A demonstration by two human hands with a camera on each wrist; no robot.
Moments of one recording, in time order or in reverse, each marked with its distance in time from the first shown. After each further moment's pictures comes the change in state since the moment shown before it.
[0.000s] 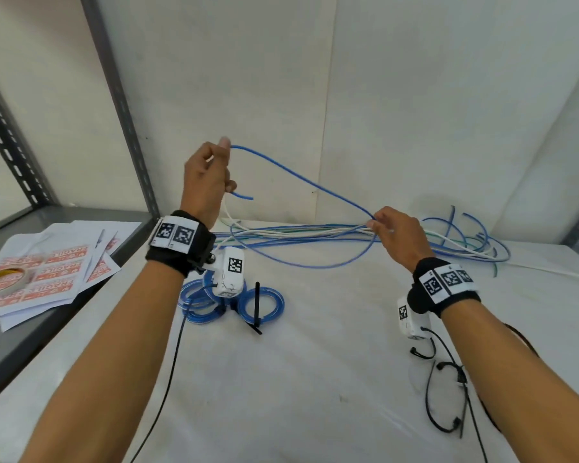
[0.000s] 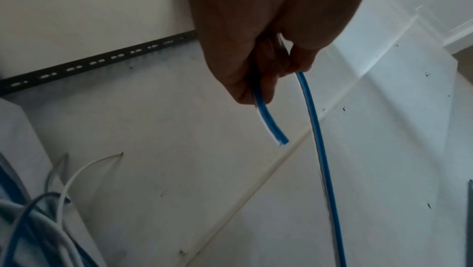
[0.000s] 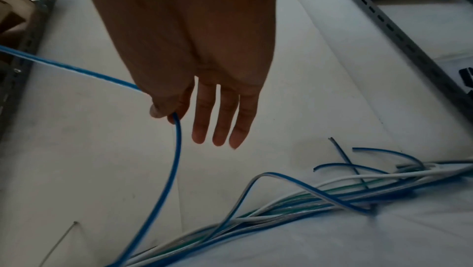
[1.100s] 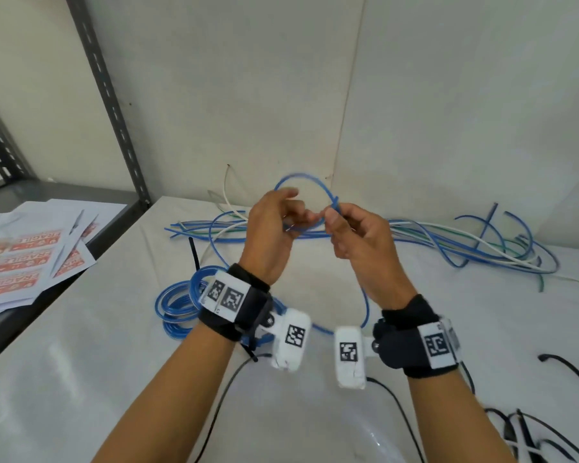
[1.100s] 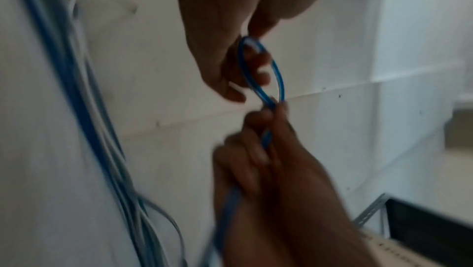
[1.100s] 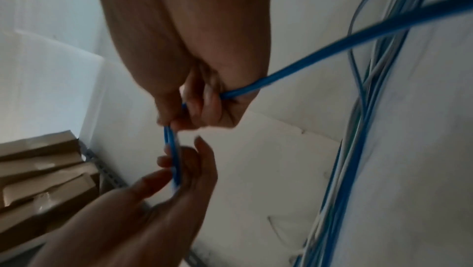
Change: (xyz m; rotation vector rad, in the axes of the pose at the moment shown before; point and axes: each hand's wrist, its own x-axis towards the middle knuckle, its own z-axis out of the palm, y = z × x) left_hand -0.050 -0.067 0.071 -0.462 -0.054 -0.467; right_hand -0.011 -0.080 0.072 0.878 -0.104 -0.011
